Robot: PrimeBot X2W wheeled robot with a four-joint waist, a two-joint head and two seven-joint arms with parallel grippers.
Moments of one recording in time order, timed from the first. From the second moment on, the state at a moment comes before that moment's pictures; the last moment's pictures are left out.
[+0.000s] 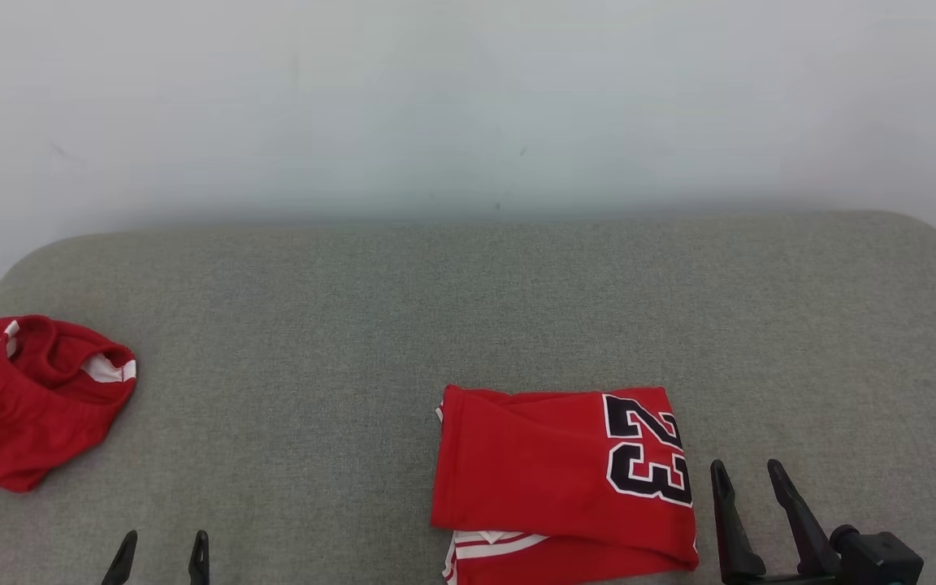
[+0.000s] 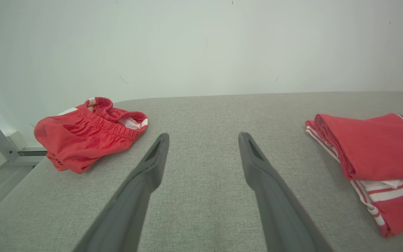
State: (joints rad) left arm 0.17 0.19 0.02 0.09 -0.18 -0.13 -0.26; right arm 0.06 -0.12 0.00 0.21 0.28 0.13 -0.26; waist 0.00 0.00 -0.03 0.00
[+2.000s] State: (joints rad) left arm 0.07 0.15 0.02 0.12 -0.16 -0.13 -0.26; right arm -0.39 -0.12 0.07 0.92 0.26 0.13 -0.25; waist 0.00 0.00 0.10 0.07
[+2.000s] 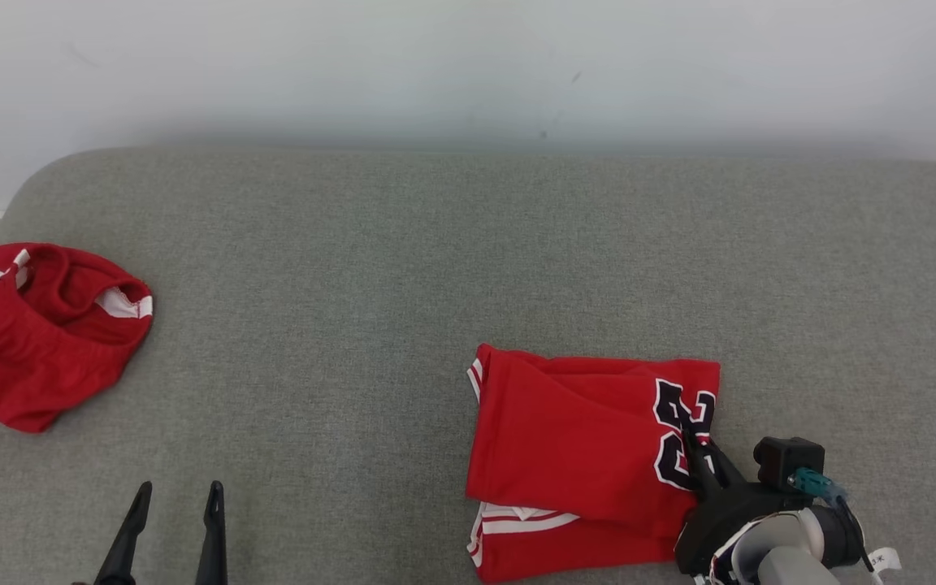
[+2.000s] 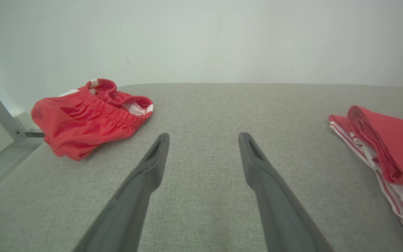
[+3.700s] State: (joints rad) left arm -0.10 0.42 0.06 -0.34 -0.17 -0.13 -0.26; right arm -1.24 -0.71 0.23 0.76 0.22 0.13 -0.01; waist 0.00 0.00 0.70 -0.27
